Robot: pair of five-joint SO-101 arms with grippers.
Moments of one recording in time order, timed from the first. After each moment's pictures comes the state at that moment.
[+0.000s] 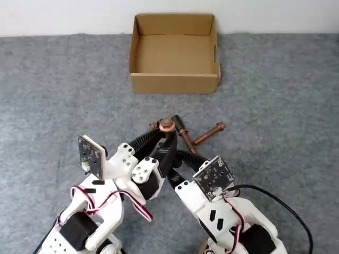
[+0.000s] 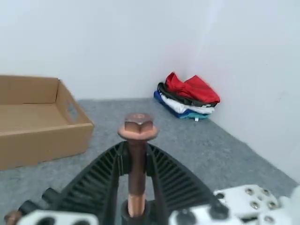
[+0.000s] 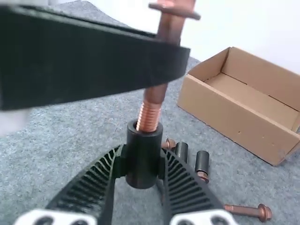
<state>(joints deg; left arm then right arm) 37.5 -85.0 69.3 35.7 28.4 -39.7 -101.5 71.5 56.8 5.8</state>
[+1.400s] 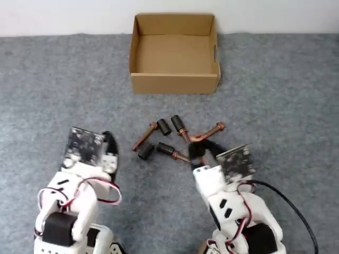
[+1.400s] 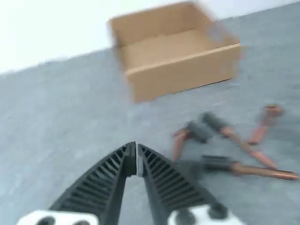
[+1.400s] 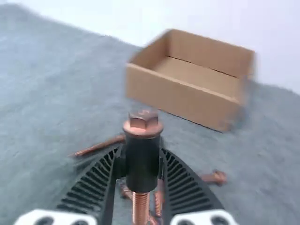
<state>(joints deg) 4.3 -85.3 64.9 63.3 2.2 -20.8 -101.5 72.2 56.8 1.3</state>
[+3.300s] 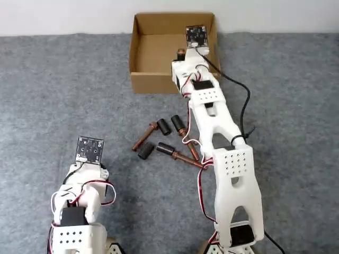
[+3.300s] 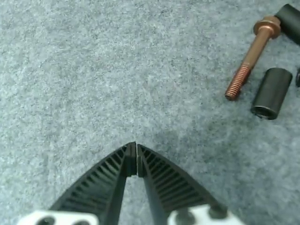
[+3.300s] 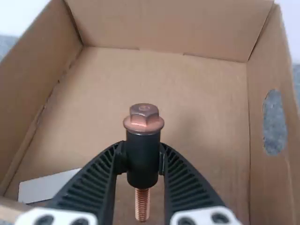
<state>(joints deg) -8.3 -85.1 96.9 47.6 -5.1 -14.9 56.6 -42.8 26.7 -4.2</state>
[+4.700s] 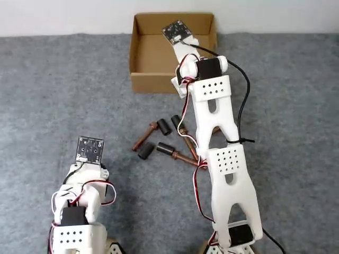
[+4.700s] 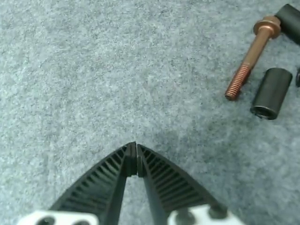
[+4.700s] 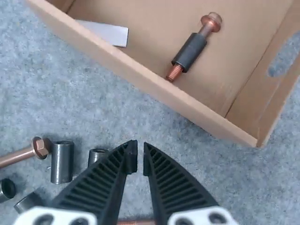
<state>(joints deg) -8.3 -85.1 96.9 47.6 -5.2 -16.8 63.6 -94.1 100.5 17.9</state>
